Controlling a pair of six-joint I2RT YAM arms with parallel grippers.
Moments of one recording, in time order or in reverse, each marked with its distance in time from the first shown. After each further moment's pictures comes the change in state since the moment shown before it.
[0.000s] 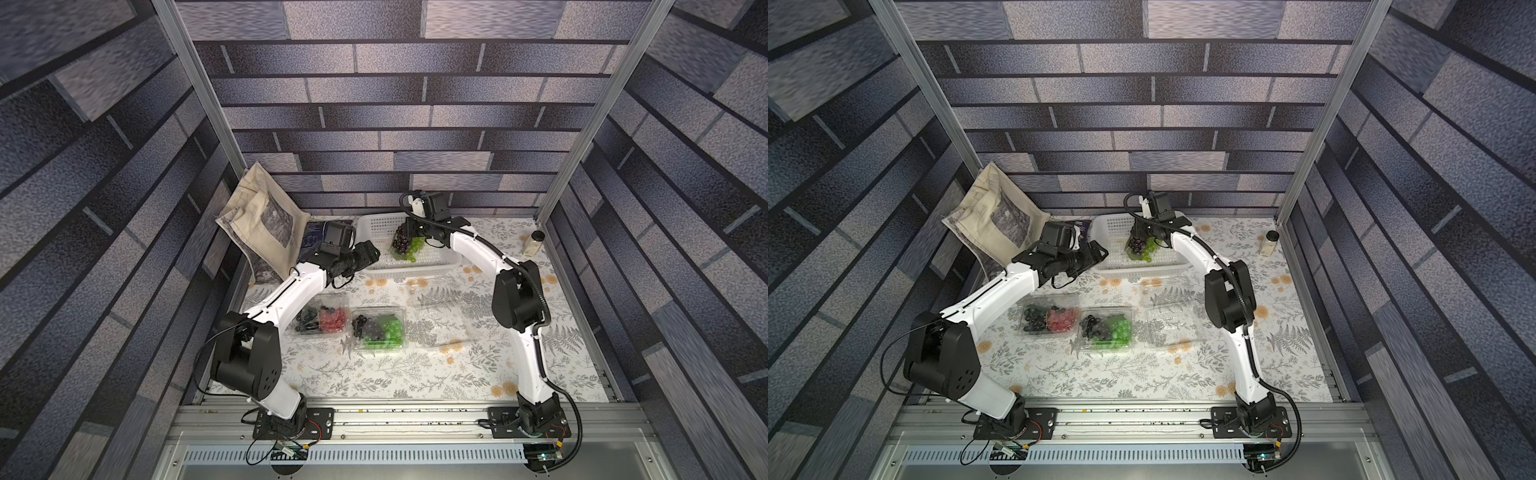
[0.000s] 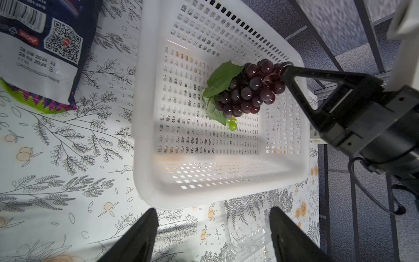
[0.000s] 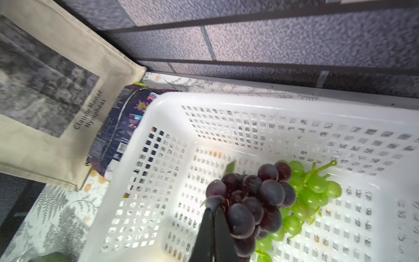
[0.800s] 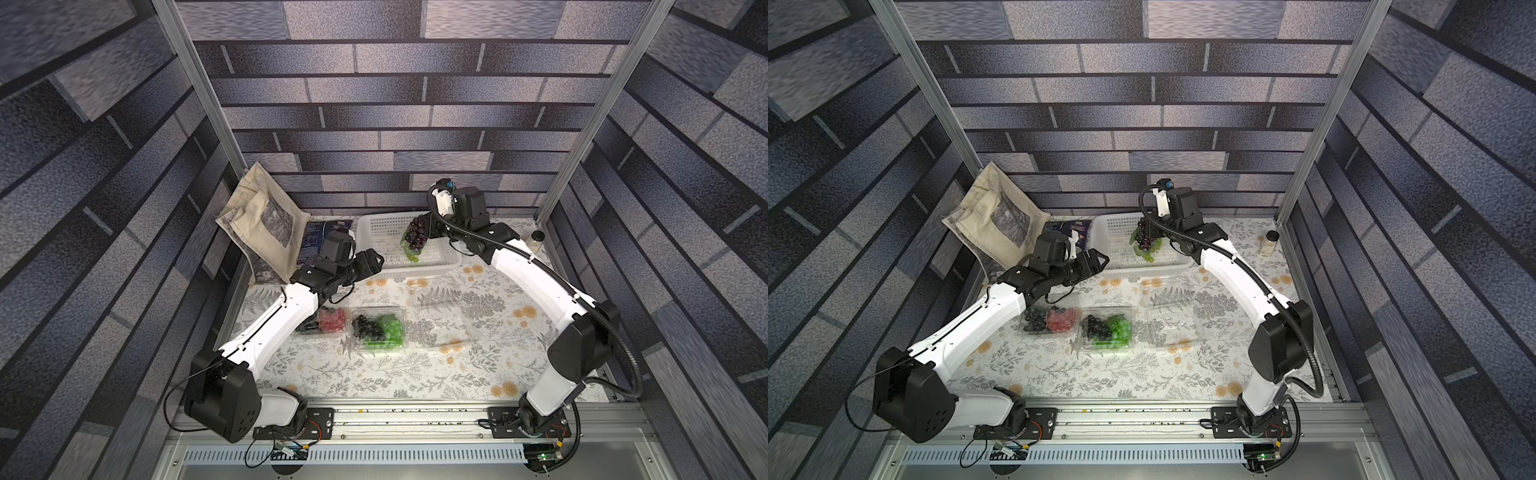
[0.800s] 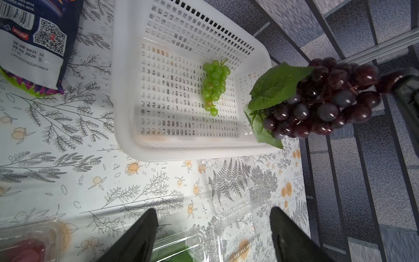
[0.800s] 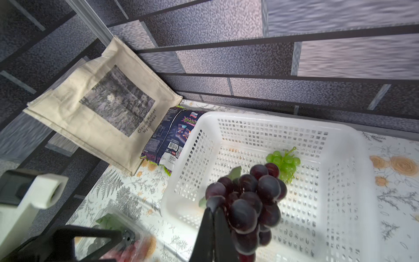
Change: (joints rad) left arm -0.092 -0.217 -0.127 0.007 -0.041 -0.007; right arm 0.060 -0.567 -0.406 -0.004 0.065 -0.001
